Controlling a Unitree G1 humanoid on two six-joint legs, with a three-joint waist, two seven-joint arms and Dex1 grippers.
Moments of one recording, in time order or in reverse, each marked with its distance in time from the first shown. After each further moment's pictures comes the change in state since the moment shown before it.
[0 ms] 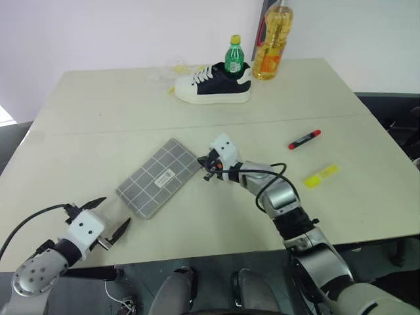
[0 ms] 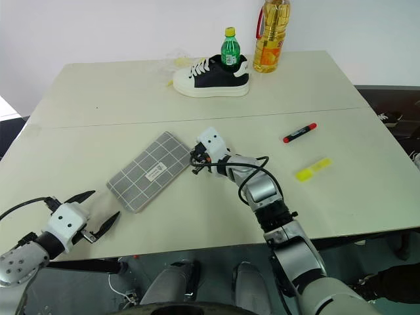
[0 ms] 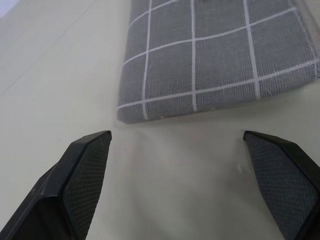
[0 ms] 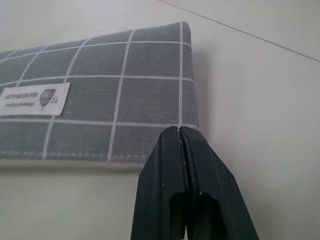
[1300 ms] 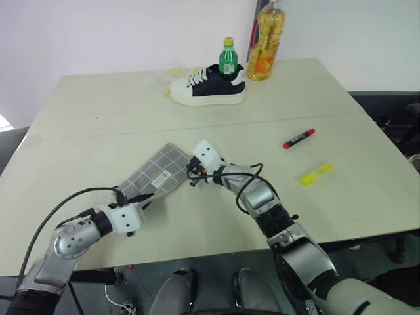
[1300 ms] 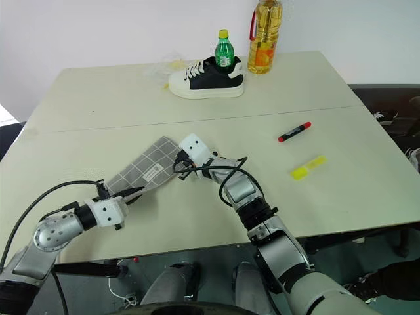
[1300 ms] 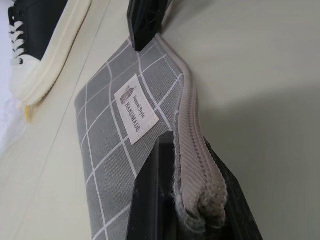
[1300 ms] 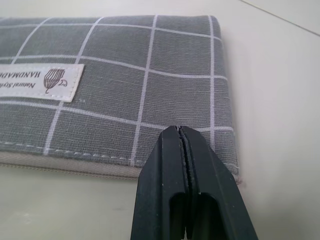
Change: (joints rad) left arm -0.335 0.093 -0.274 0.284 0.193 -0.383 -0.008; right arm -0.028 0.085 0.046 0.096 -0.138 -0.025 -0.023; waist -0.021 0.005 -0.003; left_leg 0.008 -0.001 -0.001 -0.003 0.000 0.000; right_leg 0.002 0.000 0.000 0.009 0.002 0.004
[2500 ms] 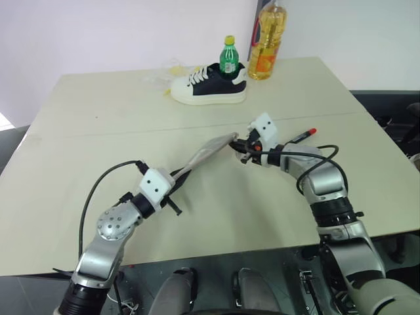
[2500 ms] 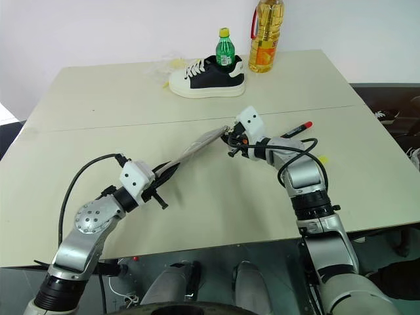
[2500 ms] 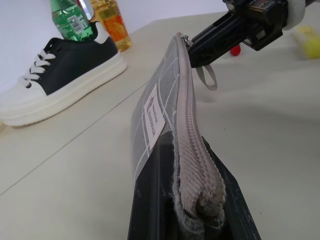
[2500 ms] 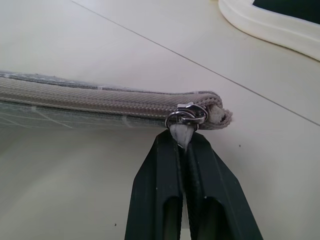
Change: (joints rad) left arm -0.126 -0.304 -0.123 -0.370 -0.258 0.571 0.083; right arm 0.023 -0.358 -0.210 -0.260 0.197 0.149 0.222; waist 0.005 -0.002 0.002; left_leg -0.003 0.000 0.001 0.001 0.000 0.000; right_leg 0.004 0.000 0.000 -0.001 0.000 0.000
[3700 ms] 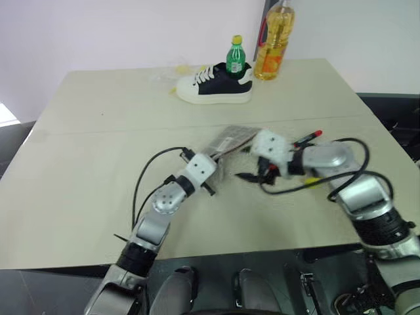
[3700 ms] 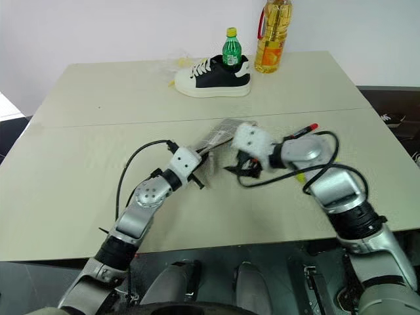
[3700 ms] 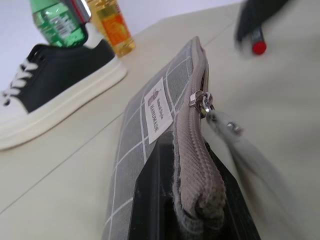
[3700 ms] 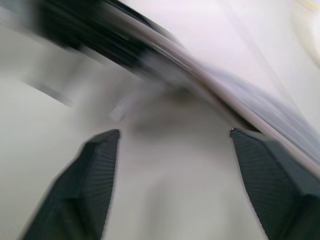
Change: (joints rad) left arm -0.274 -0.219 -0.154 0.378 0.233 -0.081 0.153; right arm 0.078 -0.371 0.079 -0.324 -0.060 0.053 0.187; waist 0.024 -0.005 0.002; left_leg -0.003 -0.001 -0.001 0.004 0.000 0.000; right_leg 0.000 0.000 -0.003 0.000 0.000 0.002
